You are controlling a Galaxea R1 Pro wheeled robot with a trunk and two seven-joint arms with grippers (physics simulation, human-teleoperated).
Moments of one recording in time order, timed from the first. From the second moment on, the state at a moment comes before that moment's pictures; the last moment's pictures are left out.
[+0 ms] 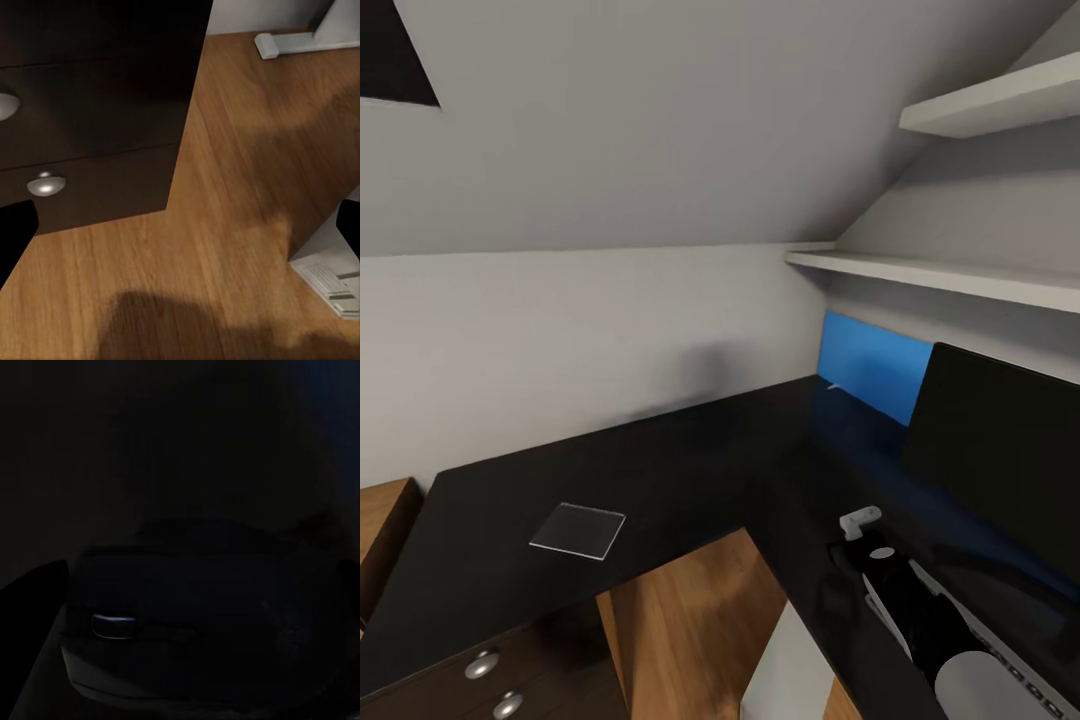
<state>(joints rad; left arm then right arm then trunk) 0.10 0.13 -0.33 -0.87 0.51 -0.27 0.21 -0.56 -0.11 0.16 -0.77 0.15 0.40 0.05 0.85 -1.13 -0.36</state>
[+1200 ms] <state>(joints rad) 0.10 0.13 -0.33 -0.87 0.51 -0.26 0.21 -0.56 -0.11 0.15 -0.76 0.15 0.41 0.05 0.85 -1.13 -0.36</state>
